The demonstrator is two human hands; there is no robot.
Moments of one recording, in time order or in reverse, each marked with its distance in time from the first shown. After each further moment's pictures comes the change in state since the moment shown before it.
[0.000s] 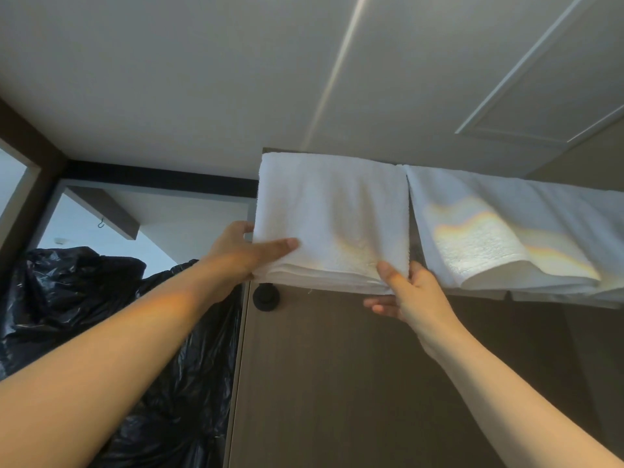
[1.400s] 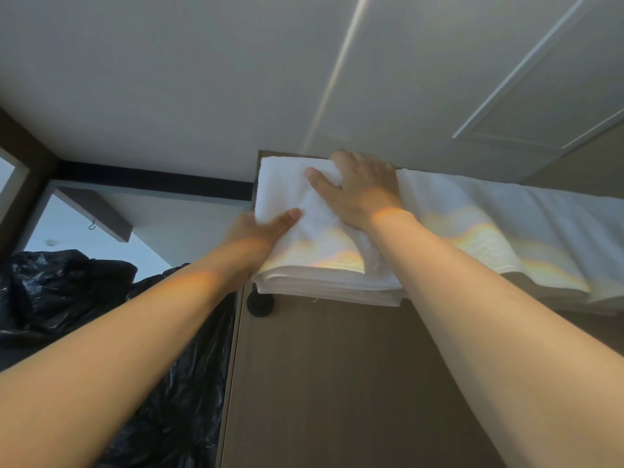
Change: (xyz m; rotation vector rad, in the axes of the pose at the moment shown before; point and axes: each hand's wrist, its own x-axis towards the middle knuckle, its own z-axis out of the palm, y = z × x) left_hand 0.003 0.028 0.019 -0.077 0.030 0.077; right_hand 0.093 -0.108 0.064 -1.322 0.190 -0.655
